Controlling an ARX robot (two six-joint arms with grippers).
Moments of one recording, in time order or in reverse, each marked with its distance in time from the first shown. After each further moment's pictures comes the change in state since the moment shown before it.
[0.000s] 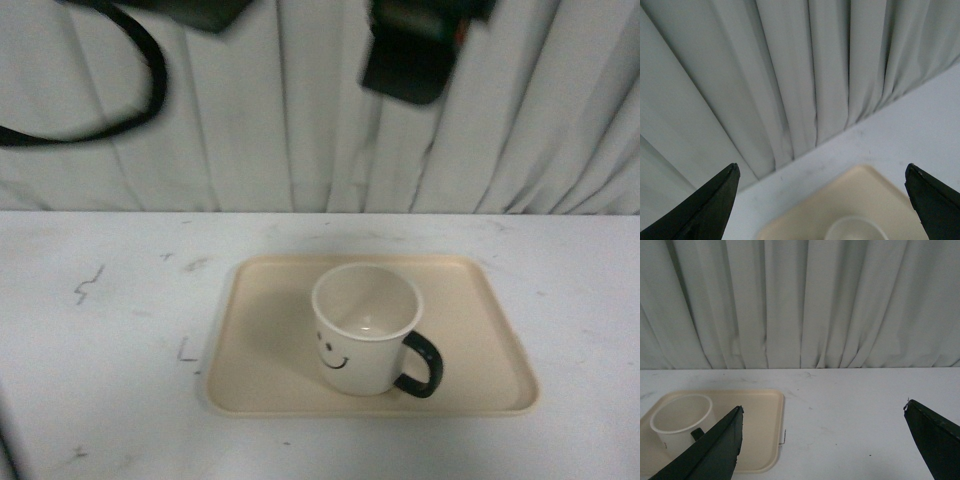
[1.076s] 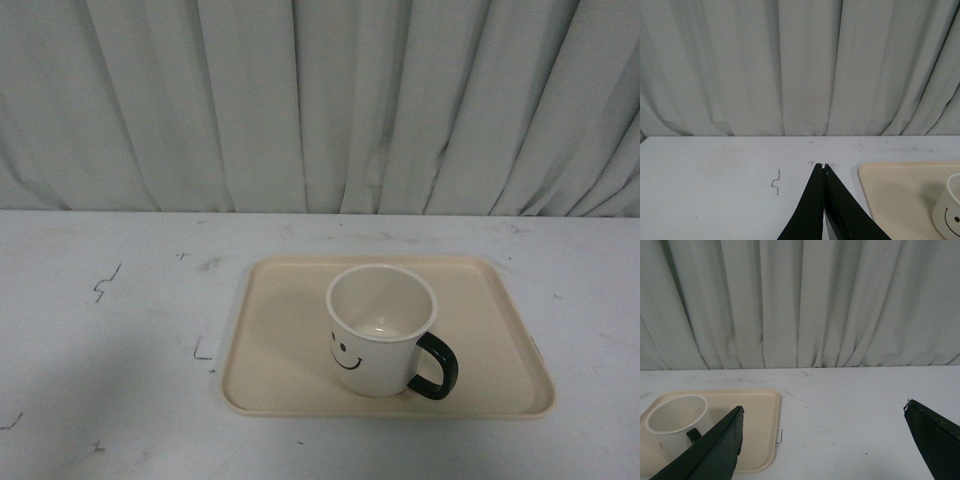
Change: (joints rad) left arm 0.485 -0.751 -0.787 0.202 -0.002 -0.196; right arm 0.000 0.000 0.000 0.002 0.000 0.001
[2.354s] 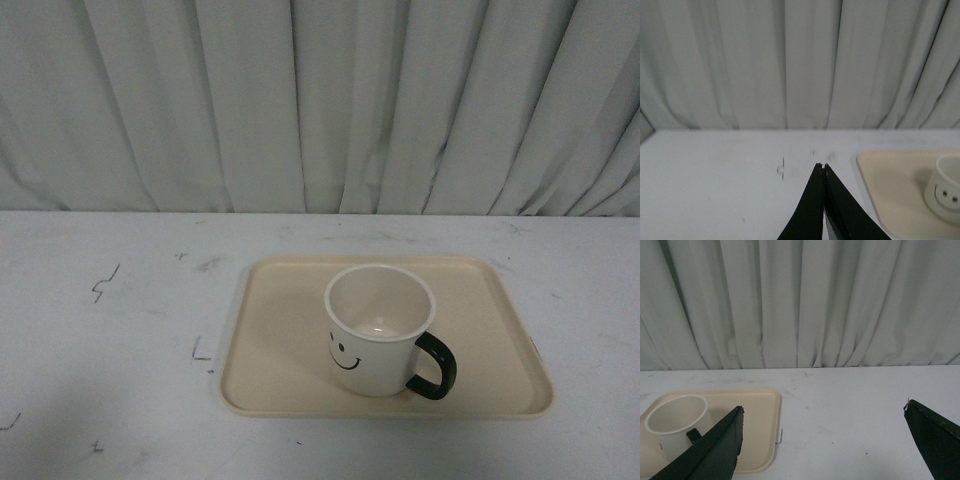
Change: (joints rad) left arm 0.129 -0.657 -0.067 -0.583 0.136 -0.002; right arm 0.000 0.000 0.000 0.000 0.001 0.002
